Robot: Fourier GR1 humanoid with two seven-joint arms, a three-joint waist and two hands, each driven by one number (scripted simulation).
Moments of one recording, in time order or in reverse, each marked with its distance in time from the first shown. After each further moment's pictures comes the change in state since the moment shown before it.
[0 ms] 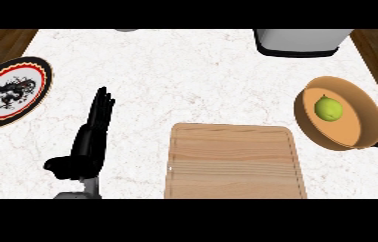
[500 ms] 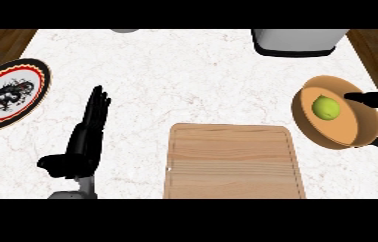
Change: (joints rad) left arm -0.005 0.020 0.014 -0.005 0.016 -0.005 0.014; right arm 0.073 0.224 0.113 -0.365 0.105 -0.055 0.199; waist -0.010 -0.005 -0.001
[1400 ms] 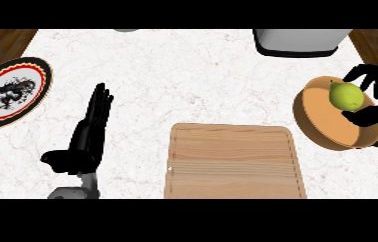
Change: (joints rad) left arm -0.027 -0.001 -0.002 0.022 0.006 0.004 0.001; right arm 0.161 -0.053 0.378 -0.318 0.512 -0.059 0.244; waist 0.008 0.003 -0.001
